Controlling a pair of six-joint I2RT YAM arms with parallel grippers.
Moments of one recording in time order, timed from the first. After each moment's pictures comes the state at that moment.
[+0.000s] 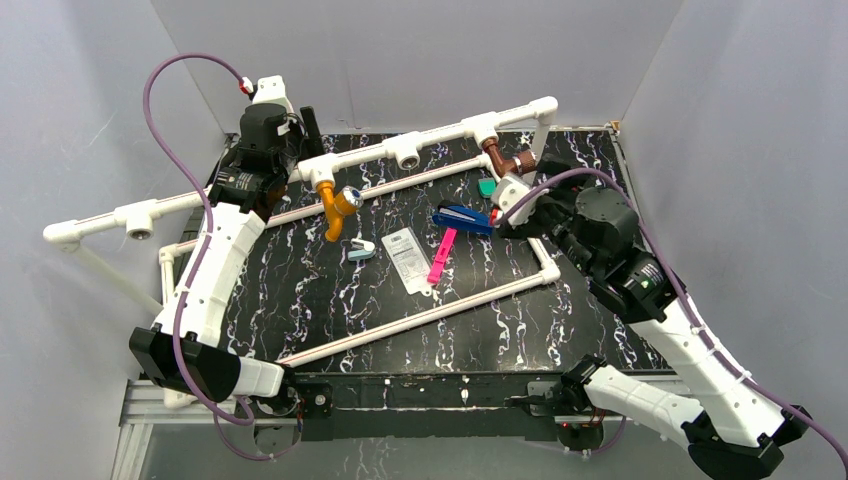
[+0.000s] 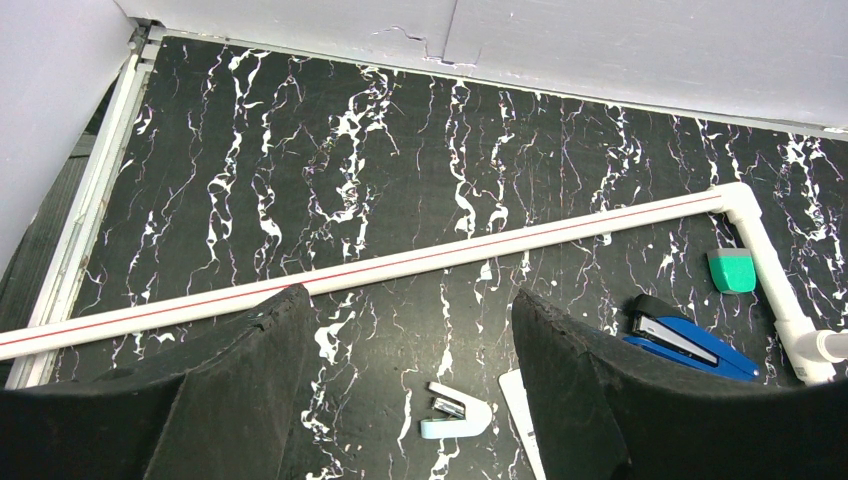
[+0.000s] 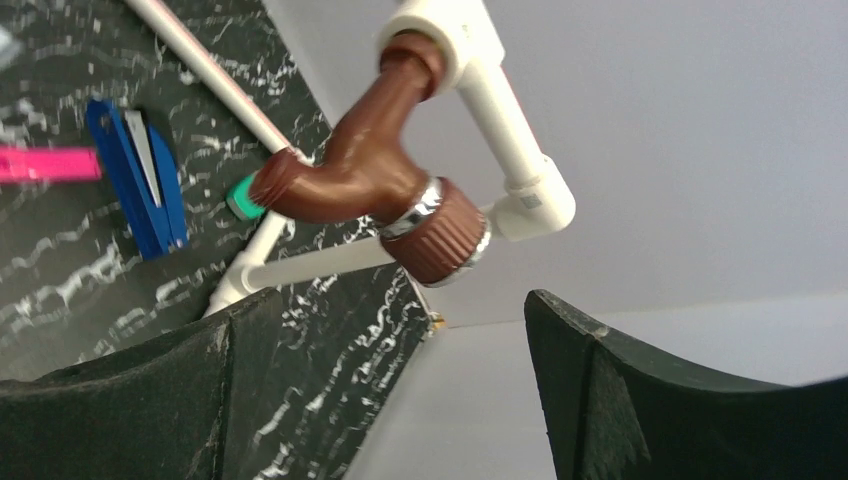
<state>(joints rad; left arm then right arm) -0.26 1.38 1.52 -0.59 -0.27 -0.24 0.72 0.86 1.18 -0.46 0.23 -0.92</state>
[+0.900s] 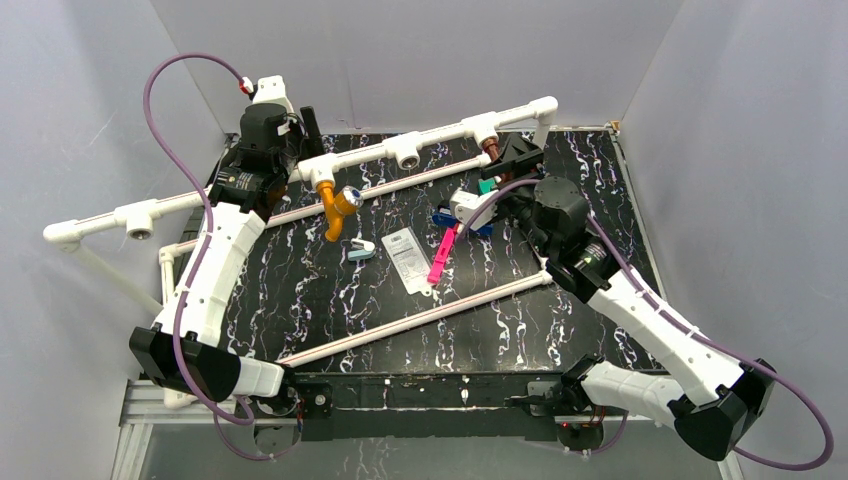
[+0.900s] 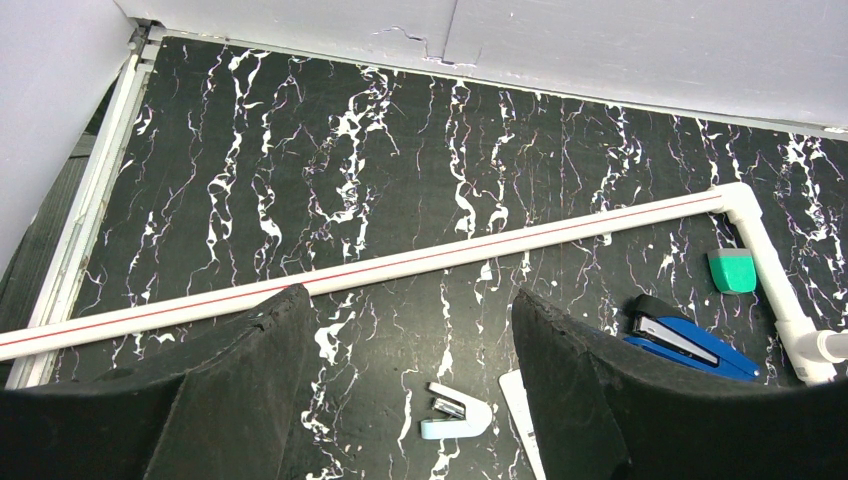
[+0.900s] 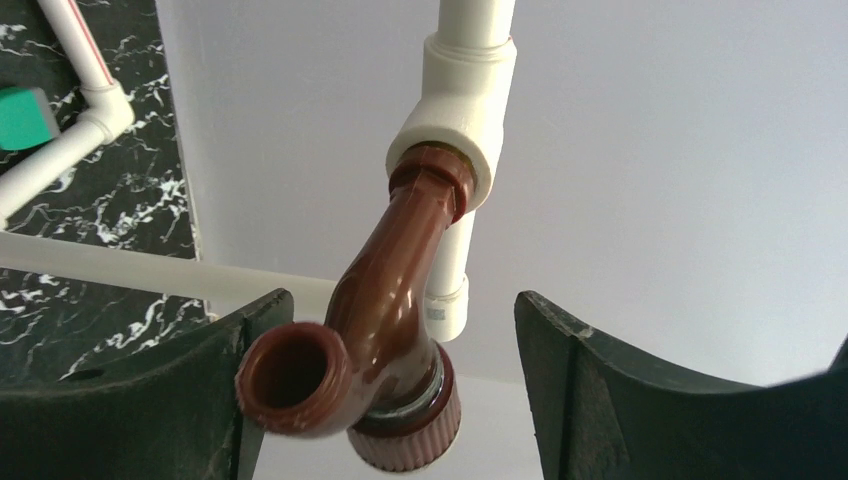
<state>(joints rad) -0.26 1.38 1.52 -0.58 -0.27 -0.24 0.72 1.03 1.06 -0.13 0.25 -1.57</state>
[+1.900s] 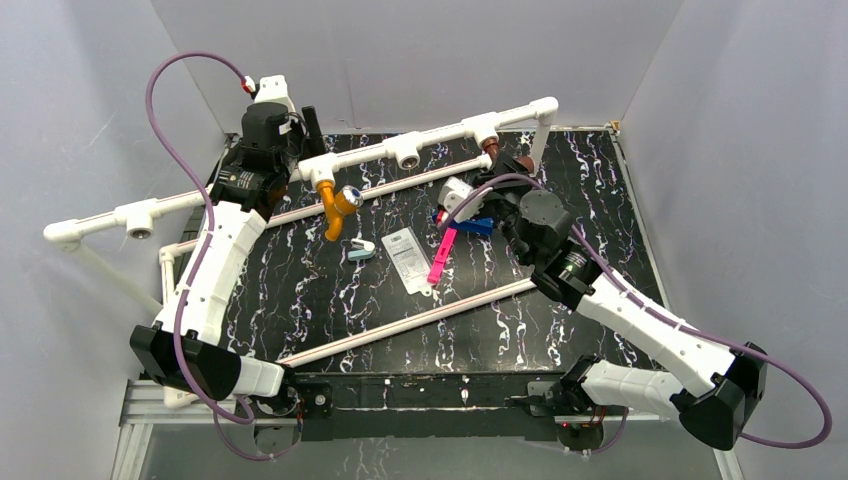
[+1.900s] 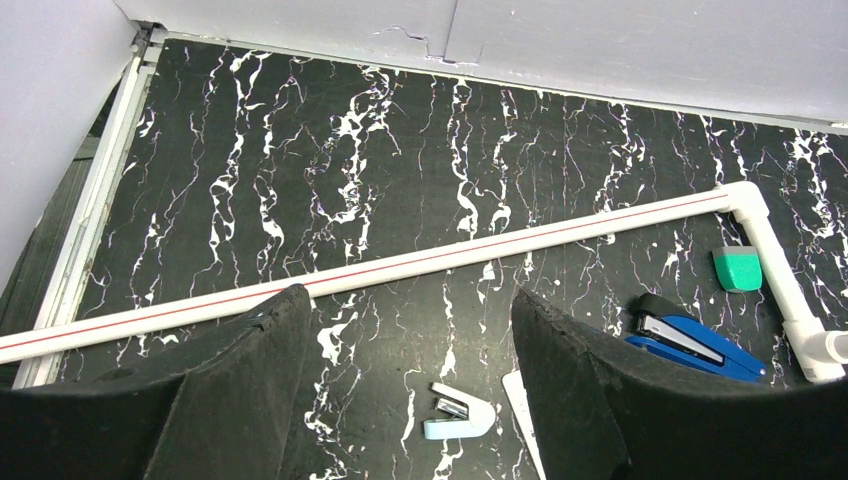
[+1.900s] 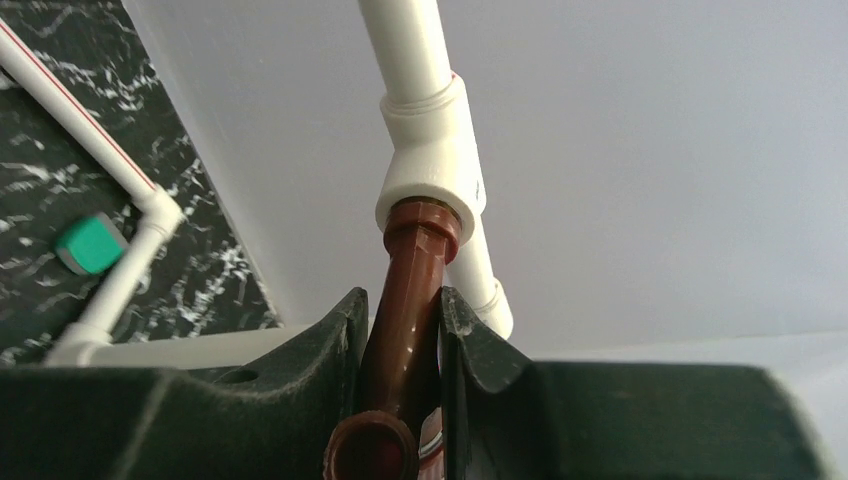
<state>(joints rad) -0.26 1.39 1.53 -0.59 -0.28 -0.23 0.84 1.06 0.99 0.07 0.41 -1.31</state>
